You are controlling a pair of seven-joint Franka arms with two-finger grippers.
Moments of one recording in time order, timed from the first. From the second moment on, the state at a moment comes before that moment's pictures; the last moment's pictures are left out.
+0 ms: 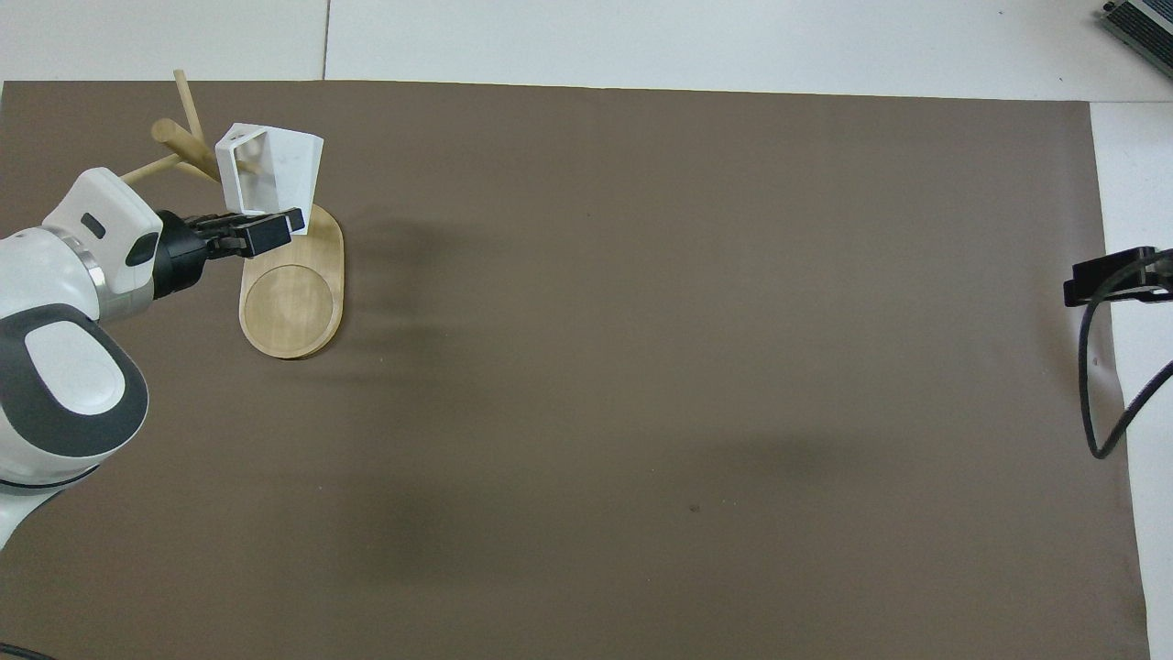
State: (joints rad) left arm -0.11 0.01 -0.02 -2.11 -0.72 2.61 0.44; right arm 0.03 -0.01 -0.09 -1.53 -0.06 1.55 -0.03
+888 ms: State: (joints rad) left arm -0.09 0.02 -0.03 -2.10 -0.79 2.59 0.34; right arm 0.11 -0.01 -0.16 -1.54 -0.06 1.57 -0.03
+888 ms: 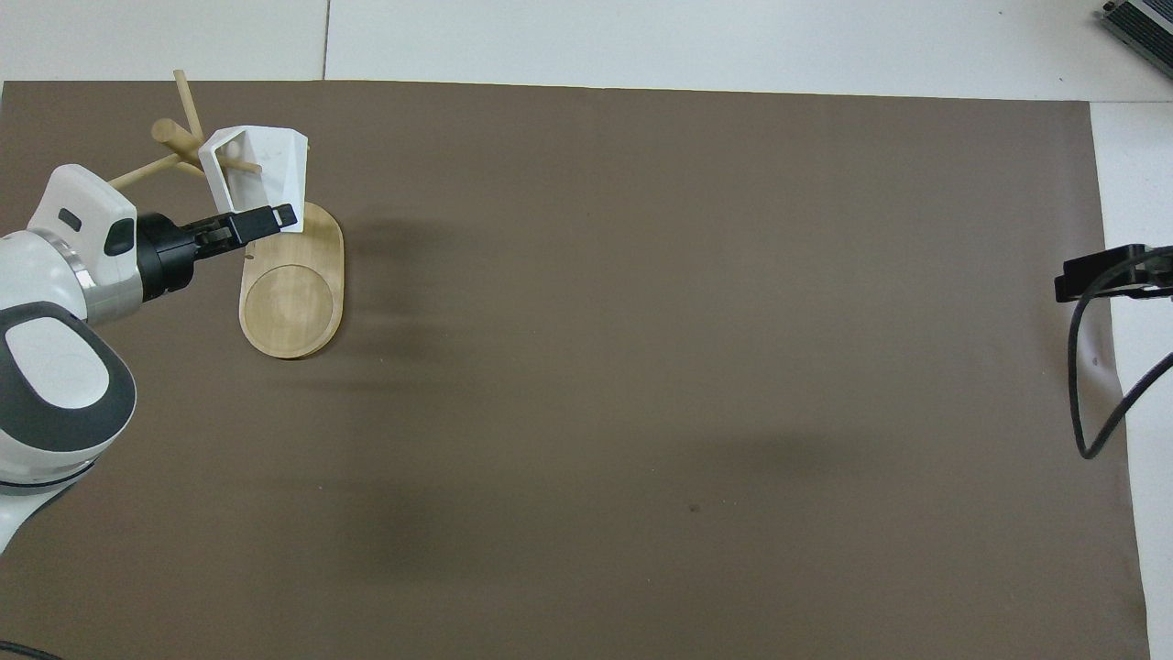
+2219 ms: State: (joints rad) left arm -0.02 -0.06 -0.01 -1.62 -0.08 1.56 0.22; right arm 0.09 -0.01 -0.17 -1.55 -0.06 1.57 -0.03
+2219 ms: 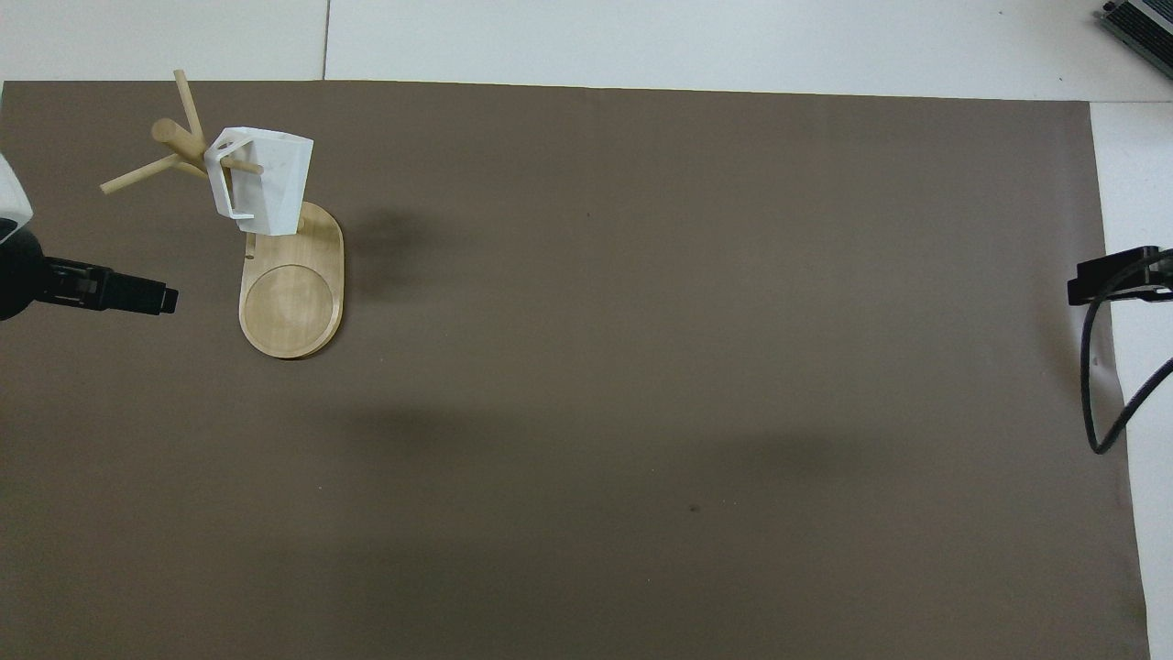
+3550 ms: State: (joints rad) left arm -0.04 -0.03 -0.02 -1.56 -0.04 1.44 0.16; right arm 0.09 -0.01 -0.17 -1.55 -0.06 1.57 -0.03
